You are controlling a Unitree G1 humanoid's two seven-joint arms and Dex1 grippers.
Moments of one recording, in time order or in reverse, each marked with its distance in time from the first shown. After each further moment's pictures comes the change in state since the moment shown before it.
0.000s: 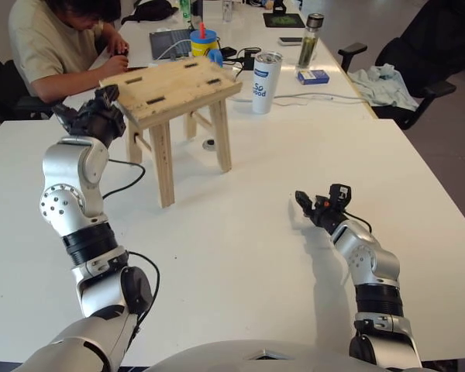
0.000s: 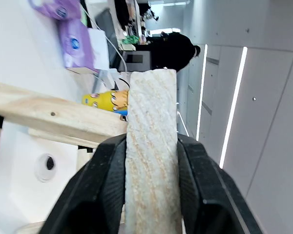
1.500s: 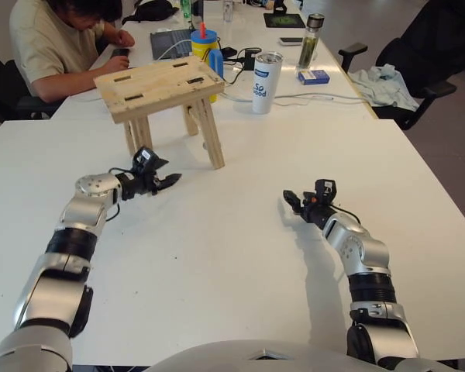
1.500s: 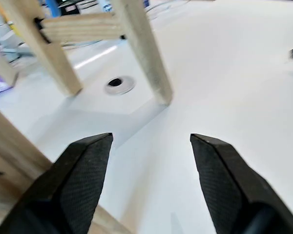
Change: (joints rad) left arm -0.076 0.429 -0.800 0.709 1.462 -0.438 -1.242; right arm -0.061 -0.009 0.080 0.069 -0.076 0.003 0.070
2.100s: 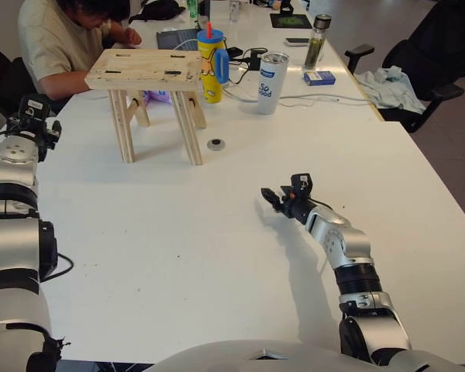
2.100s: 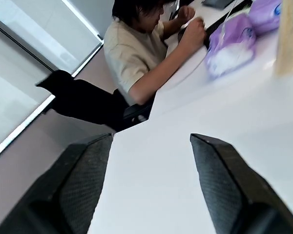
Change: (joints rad) left arm -0.305 0.154 0.282 0.581 0.158 -0.263 0.455; right arm -0.072 0.037 0.108 0.028 -0.054 -0.089 0.059
